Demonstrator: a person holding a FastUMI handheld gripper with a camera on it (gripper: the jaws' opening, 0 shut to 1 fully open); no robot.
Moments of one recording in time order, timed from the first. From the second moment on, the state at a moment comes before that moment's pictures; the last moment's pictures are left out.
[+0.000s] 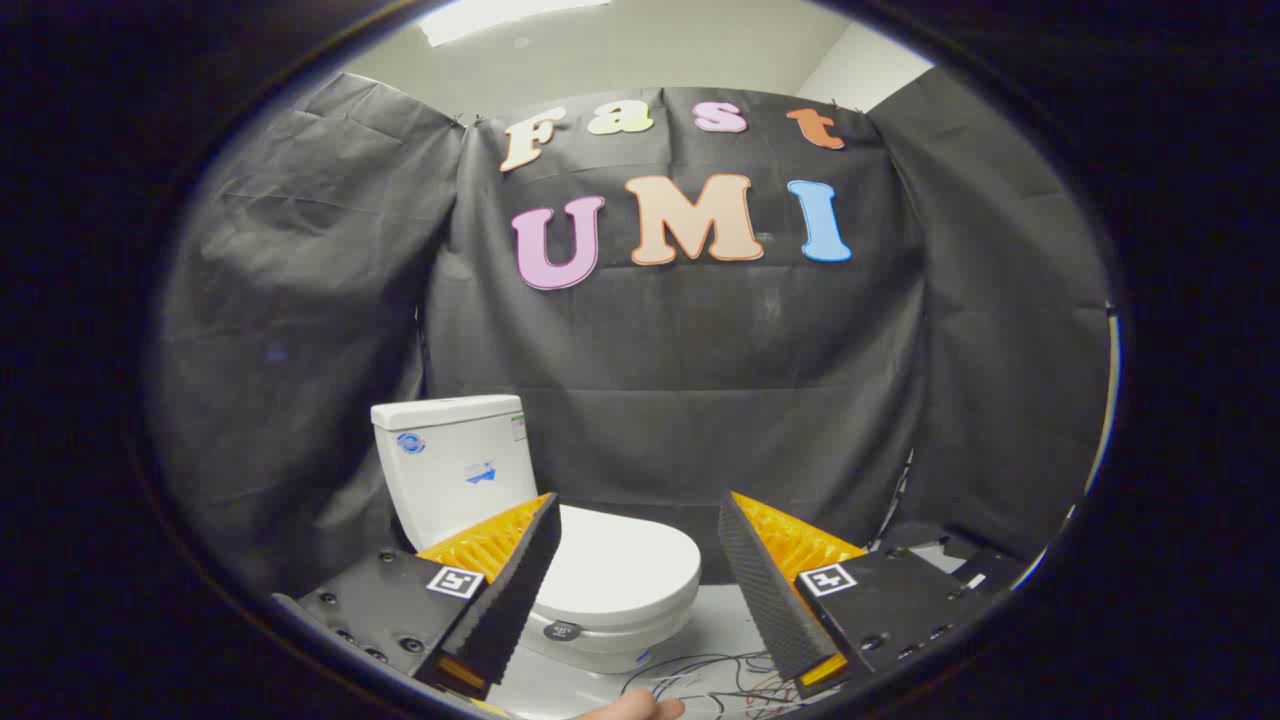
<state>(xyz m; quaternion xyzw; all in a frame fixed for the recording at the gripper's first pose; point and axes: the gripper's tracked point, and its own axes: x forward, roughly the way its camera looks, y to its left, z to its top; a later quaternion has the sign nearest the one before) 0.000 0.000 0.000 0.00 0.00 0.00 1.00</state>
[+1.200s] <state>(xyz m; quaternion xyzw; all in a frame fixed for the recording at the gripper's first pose) 0.001 -0.003 0.013 -0.03 -0.03 0.00 1.00</state>
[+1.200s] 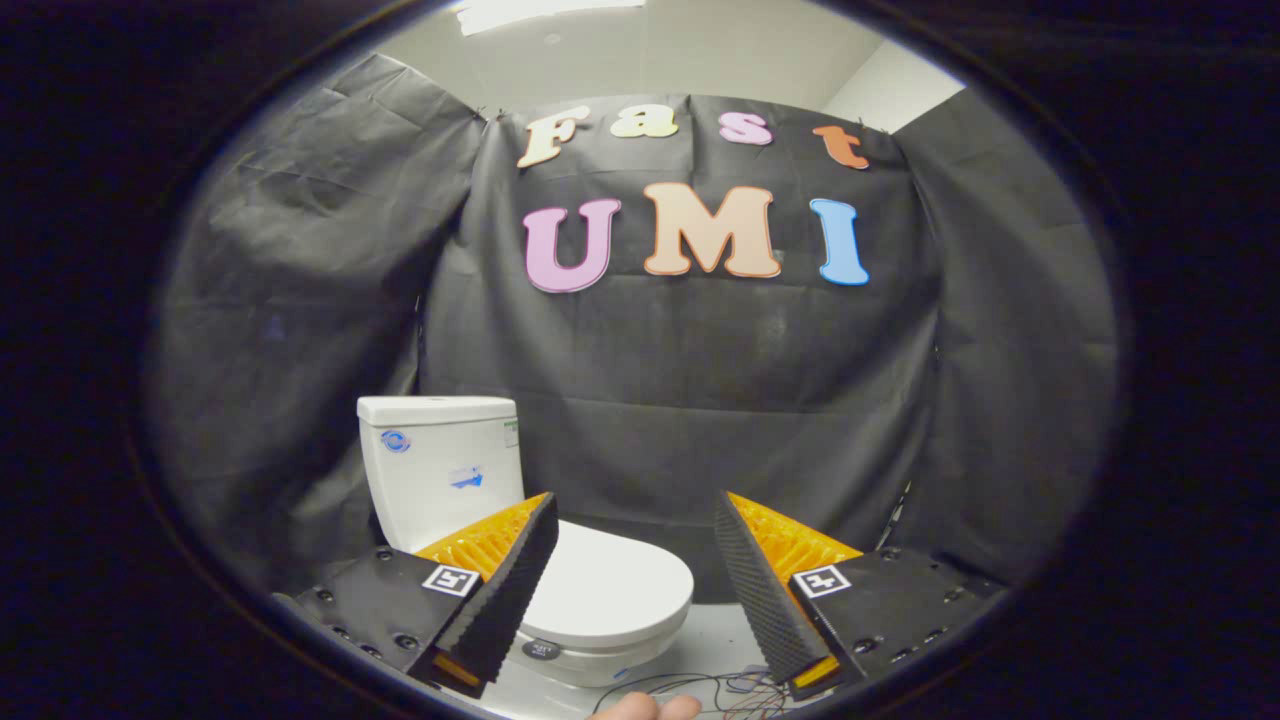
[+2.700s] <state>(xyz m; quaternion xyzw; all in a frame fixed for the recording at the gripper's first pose) 0.050 0.087 -0.304 0.23 0.28 -0.02 0.93</state>
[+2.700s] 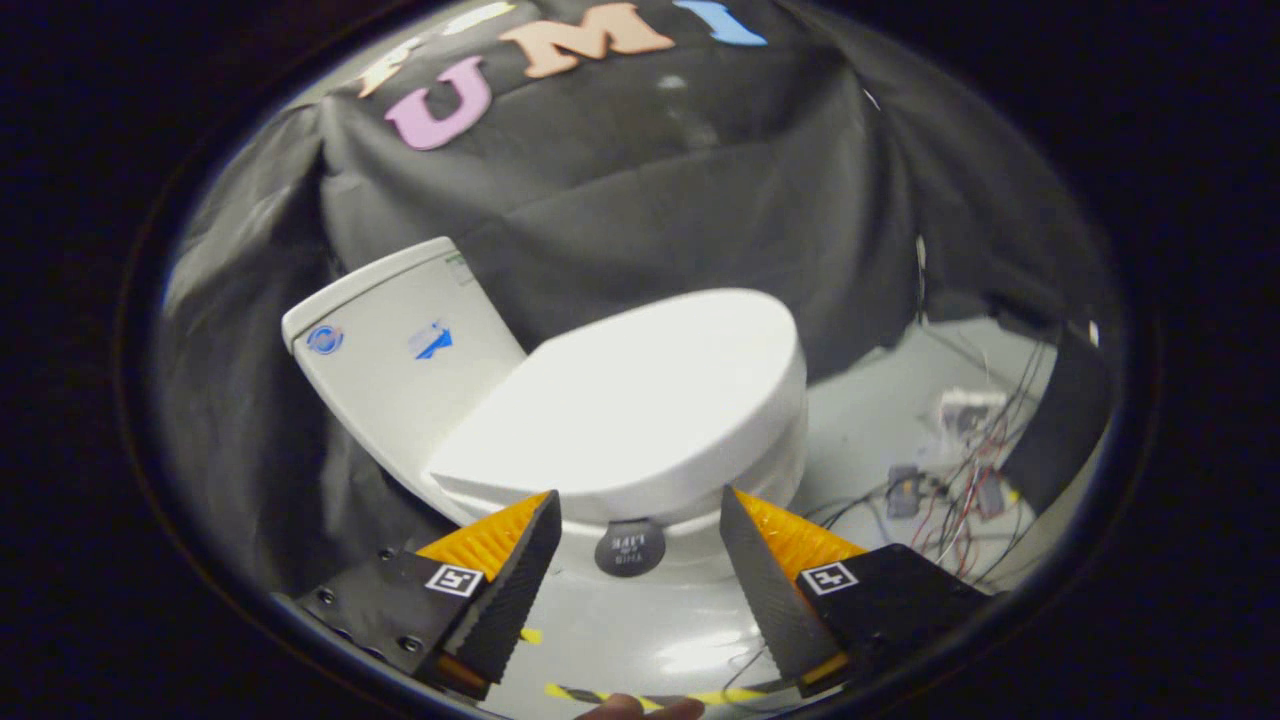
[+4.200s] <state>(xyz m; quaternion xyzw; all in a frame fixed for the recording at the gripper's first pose) 0.081 0.097 -0.330 0.51 0.26 -0.10 0.81</state>
